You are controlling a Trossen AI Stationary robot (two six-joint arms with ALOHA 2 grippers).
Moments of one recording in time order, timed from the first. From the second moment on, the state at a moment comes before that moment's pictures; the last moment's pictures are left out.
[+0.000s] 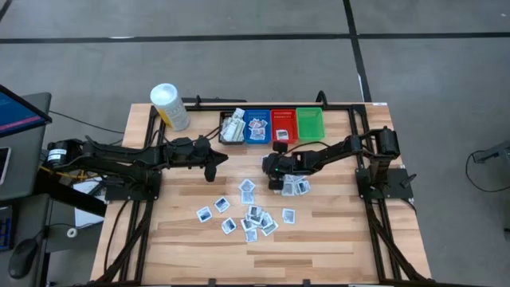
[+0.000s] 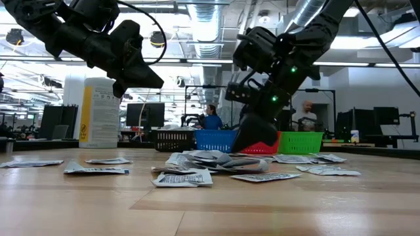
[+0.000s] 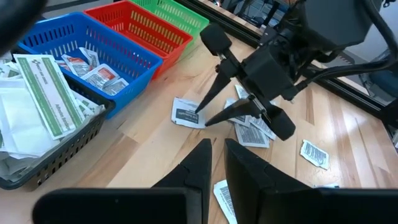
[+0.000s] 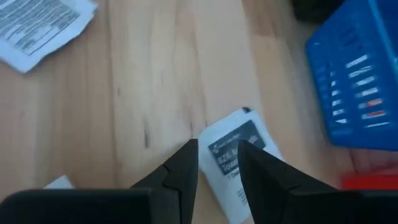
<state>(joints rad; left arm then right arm) 0.14 1.06 0.38 0.30 -0.07 -0.37 -0.05 1.87 0.92 0.02 0.34 -0.14</state>
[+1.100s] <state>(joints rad) 0.14 1.06 0.38 0.30 -0.07 -0.37 -0.12 1.87 0.92 0.01 0.18 -0.15</state>
